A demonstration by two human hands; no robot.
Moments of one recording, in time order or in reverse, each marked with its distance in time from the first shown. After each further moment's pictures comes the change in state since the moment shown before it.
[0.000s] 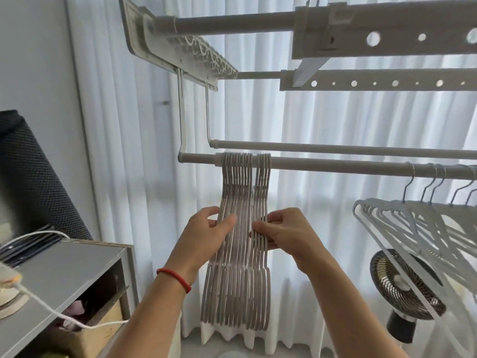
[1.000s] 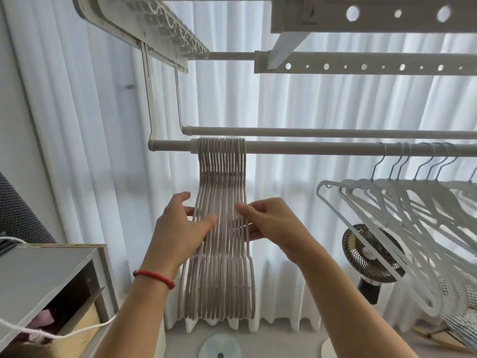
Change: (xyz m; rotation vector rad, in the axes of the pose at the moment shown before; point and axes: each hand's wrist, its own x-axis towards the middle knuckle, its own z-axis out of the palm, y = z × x) left_hand -0.006 0.000 -0.005 0.136 0.071 0.064; right_hand -0.015 0.001 0.004 0.028 -0.025 0.018
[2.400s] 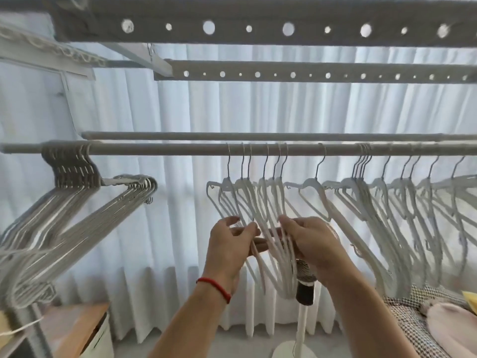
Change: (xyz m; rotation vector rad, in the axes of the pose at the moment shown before) left_hand -0.126 0.166 0.330 -0.757 -0.226 -0.188; right_hand -0.144 0.048 -0.331 0.031 0.335 0.151
